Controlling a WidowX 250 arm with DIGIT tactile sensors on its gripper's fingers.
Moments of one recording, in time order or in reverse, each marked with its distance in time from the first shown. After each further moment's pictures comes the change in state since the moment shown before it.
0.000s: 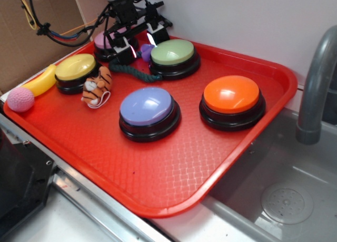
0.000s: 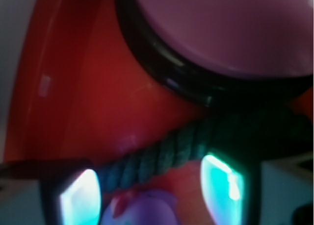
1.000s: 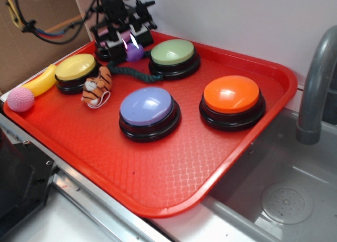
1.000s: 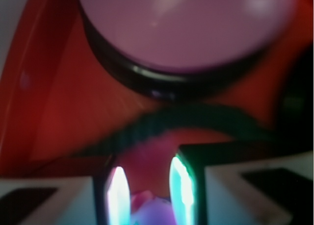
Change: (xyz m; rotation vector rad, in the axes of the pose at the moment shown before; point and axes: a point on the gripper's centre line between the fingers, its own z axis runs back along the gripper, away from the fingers) arm -0.020 0.015 0.037 0.059 -0.050 -0.138
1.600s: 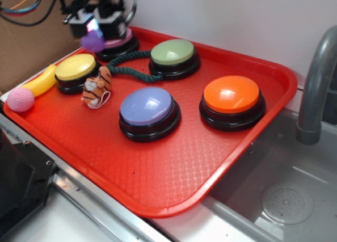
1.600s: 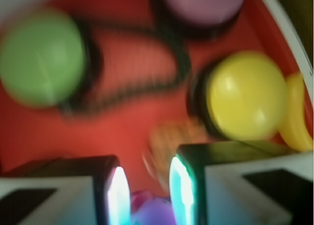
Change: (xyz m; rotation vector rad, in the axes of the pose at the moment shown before) arm -0.076 0.053 0.058 0.196 0.150 -0.748
